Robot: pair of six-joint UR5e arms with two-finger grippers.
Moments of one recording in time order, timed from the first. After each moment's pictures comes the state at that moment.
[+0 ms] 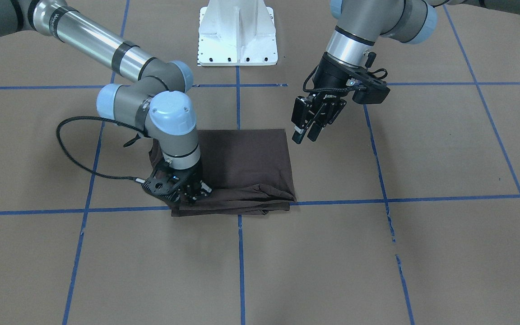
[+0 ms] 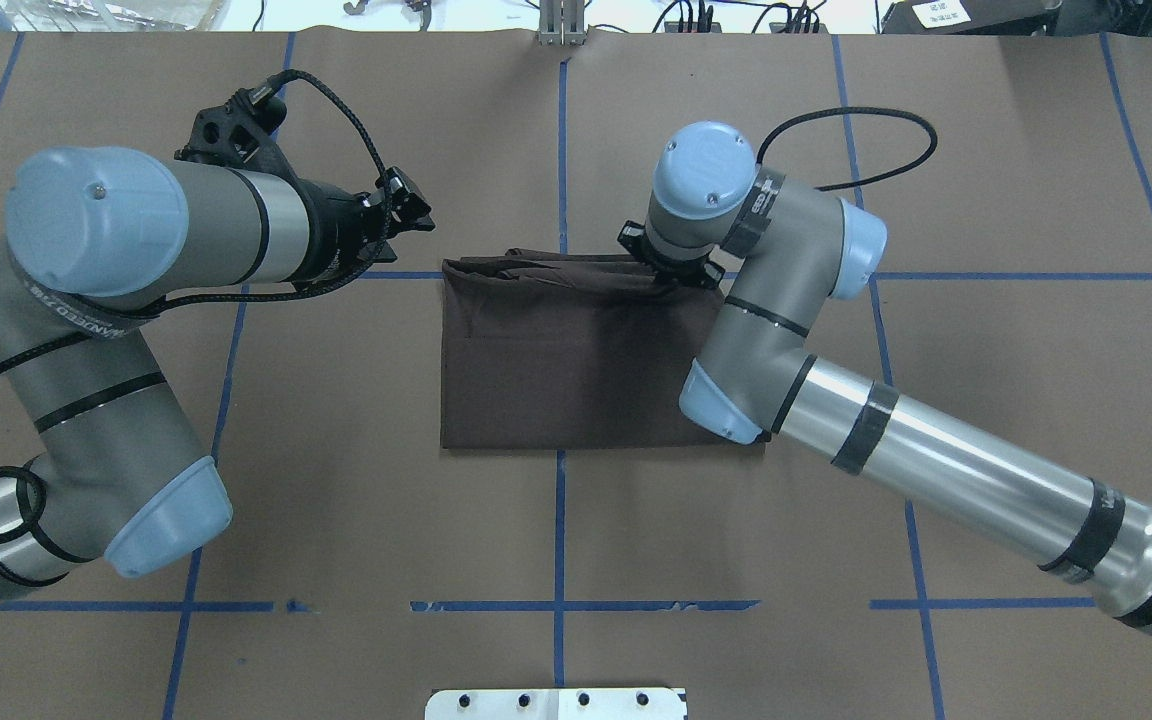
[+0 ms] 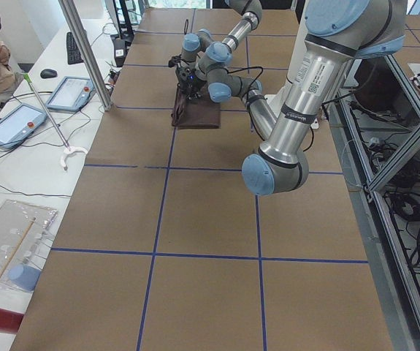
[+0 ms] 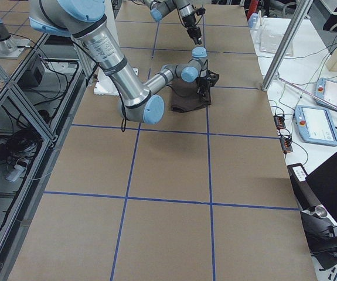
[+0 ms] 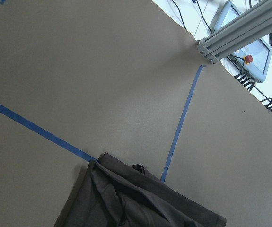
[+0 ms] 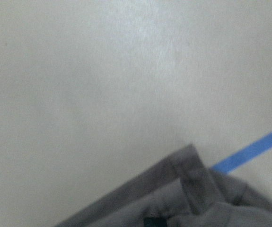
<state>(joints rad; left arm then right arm) -0.66 -2.05 -1.92 -1.96 -1.68 -1.76 0.68 -0.80 1.26 -1.30 1.82 1.57</state>
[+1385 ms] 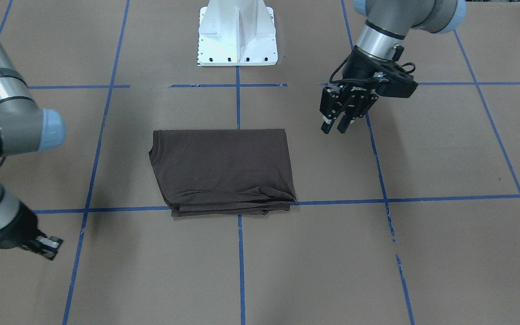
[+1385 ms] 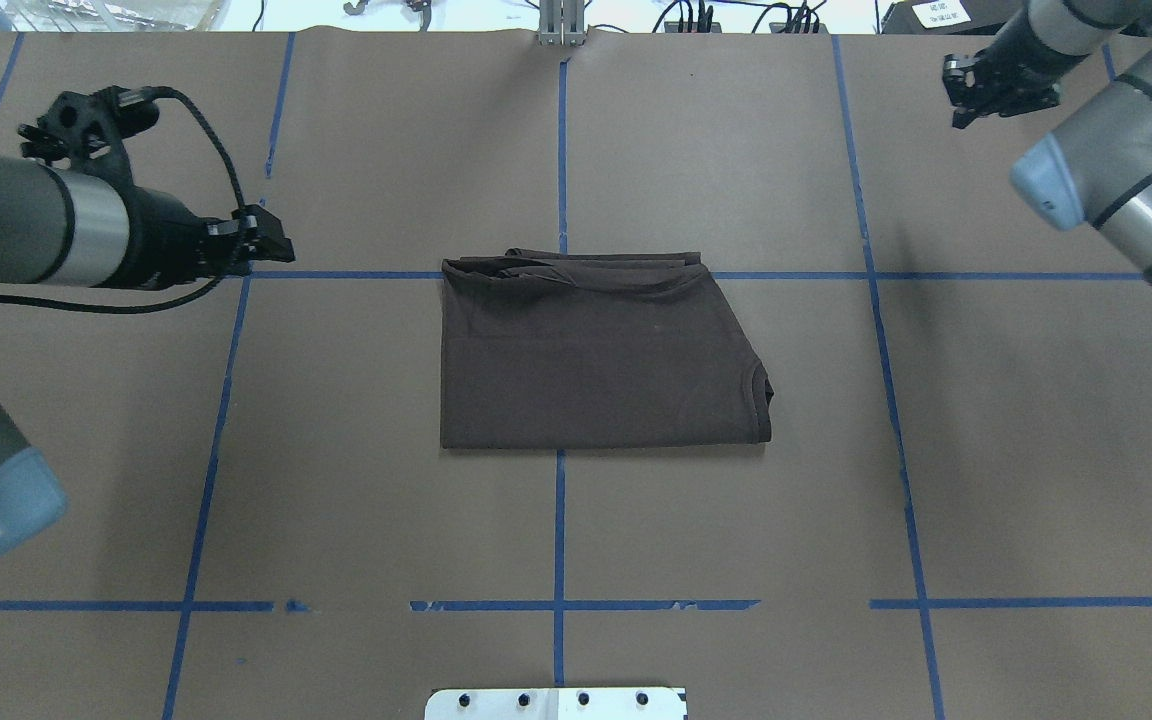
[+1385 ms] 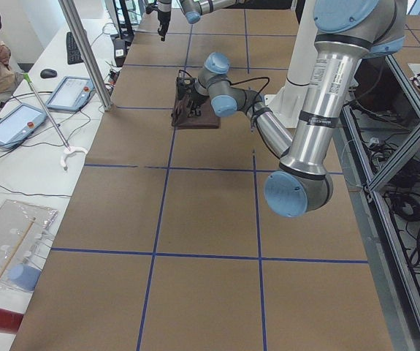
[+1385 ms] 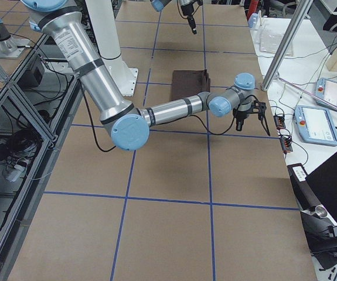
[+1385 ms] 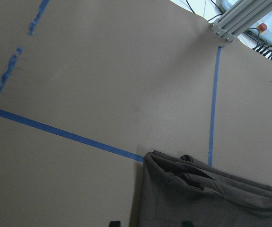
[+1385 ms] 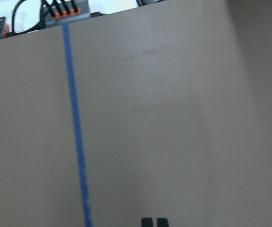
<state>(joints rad) -0.84 -1.77 -2.07 -1.94 -1.91 -1.24 1.22 -1.08 1.31 -1.24 2.19 0.82</state>
